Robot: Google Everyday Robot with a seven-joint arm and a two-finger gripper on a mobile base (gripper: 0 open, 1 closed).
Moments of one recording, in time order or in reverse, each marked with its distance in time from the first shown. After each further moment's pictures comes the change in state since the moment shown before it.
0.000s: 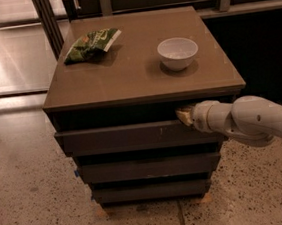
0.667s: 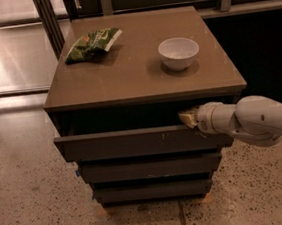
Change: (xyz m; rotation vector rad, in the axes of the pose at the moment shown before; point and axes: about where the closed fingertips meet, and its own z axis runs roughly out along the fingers) arm 0.010 -0.002 -0.005 -0.012 0.040 0.013
